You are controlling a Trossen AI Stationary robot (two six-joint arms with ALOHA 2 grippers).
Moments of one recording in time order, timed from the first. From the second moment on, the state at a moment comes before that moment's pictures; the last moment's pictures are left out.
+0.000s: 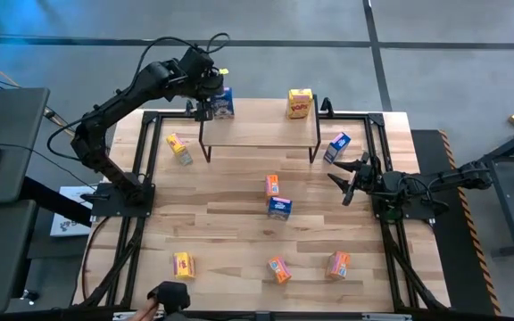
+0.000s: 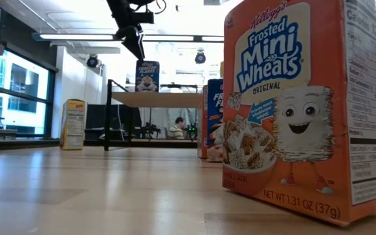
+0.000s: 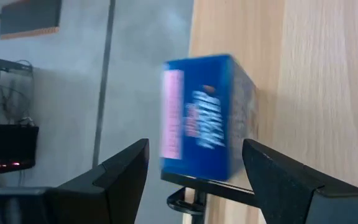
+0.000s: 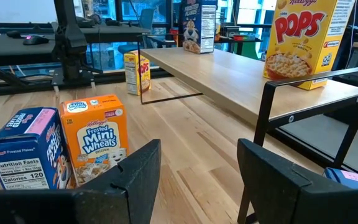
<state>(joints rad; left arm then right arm) 0.69 1.57 1.71 -1.05 -0.17 0.74 0.19 0.16 0.02 0.05 0.64 0.03</state>
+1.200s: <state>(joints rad) 0.48 1.14 1.59 -1.05 0.04 0.21 0.19 0.16 0.02 0.05 0.64 0.03</state>
